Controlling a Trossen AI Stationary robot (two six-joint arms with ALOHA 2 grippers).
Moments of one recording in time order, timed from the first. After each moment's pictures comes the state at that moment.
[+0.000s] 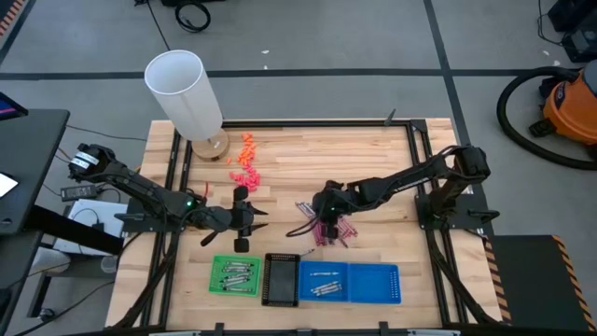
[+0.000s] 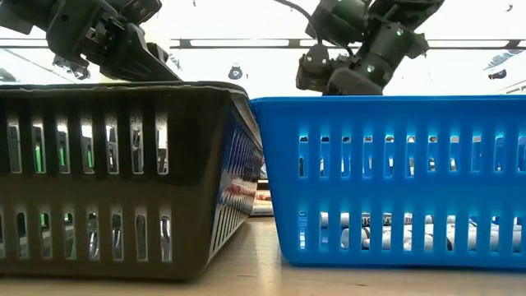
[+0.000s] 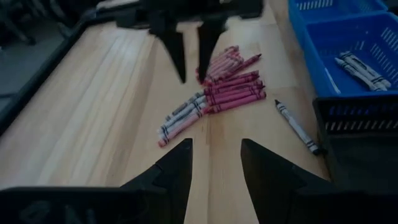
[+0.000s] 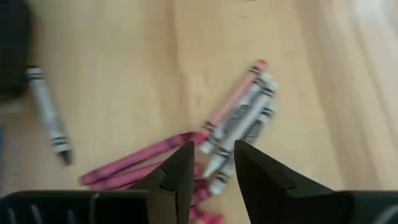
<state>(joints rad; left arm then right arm) -0.37 1.17 0.52 0.14 -0.47 -0.04 0.09 1.69 0.95 -0.21 0.14 0.21</state>
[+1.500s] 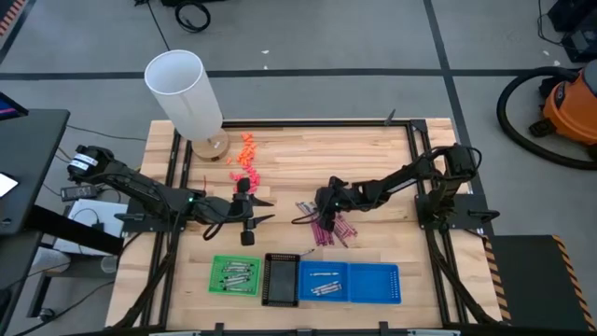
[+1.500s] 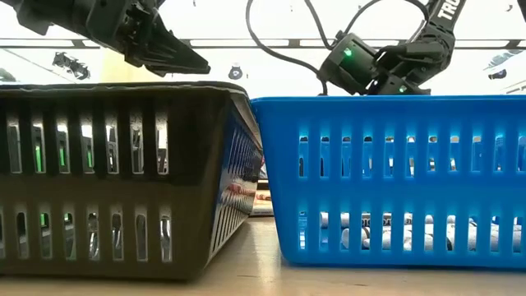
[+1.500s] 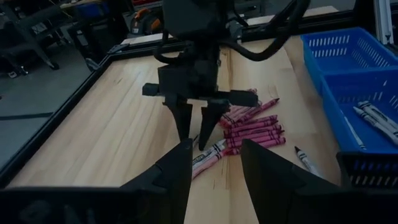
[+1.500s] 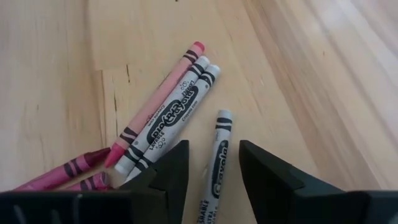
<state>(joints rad) -0.31 1.17 0.52 0.30 -0.47 0.02 -0.01 1.80 0.74 0.20 0.20 0.20</state>
